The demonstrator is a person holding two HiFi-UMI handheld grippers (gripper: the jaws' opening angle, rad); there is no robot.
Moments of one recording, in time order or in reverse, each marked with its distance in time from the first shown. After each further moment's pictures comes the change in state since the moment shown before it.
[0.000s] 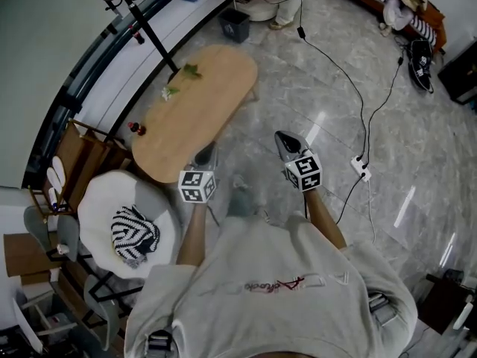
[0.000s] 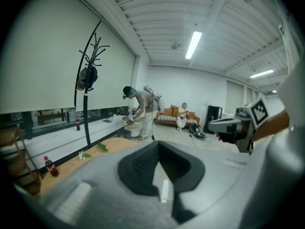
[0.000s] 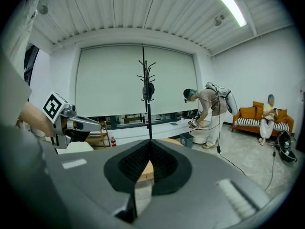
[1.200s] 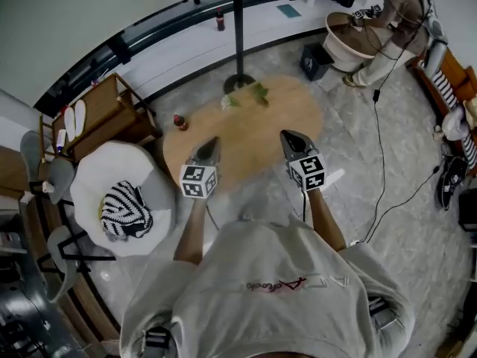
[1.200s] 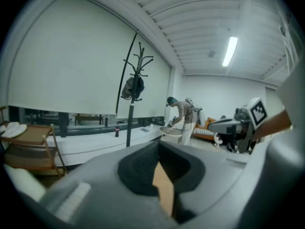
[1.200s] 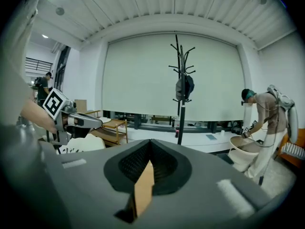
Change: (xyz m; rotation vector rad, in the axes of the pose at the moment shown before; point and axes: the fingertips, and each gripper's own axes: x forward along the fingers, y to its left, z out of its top) left arm 0.006 0.313 0.067 -0.150 -0.131 0.381; right arm 0.349 0.080 0.132 -0.222 0.031 0.393
